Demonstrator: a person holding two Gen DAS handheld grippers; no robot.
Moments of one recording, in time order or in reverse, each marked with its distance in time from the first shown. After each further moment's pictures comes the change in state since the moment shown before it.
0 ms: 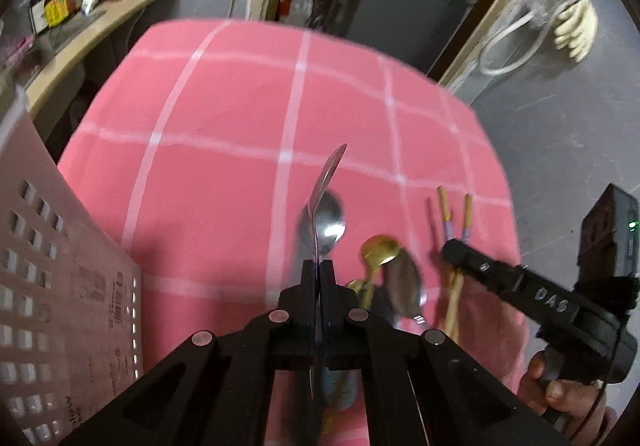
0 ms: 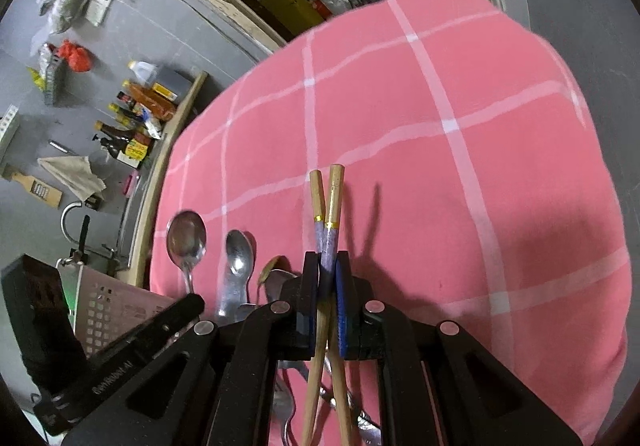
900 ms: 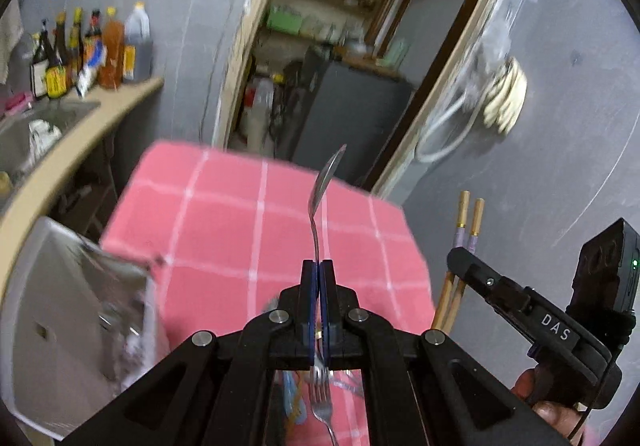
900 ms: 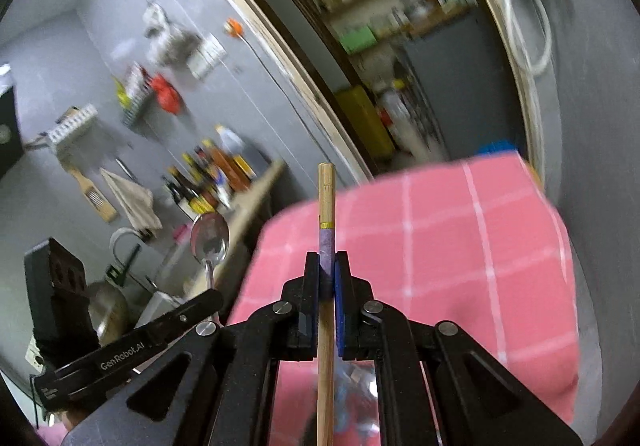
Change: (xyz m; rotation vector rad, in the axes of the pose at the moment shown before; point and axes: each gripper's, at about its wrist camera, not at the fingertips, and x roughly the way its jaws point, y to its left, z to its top) left arm -0.122 -0.007 0.034 0.027 -0.338 -0.148; right arm -0.139 0.093 0.022 -0.207 -0.395 0.124
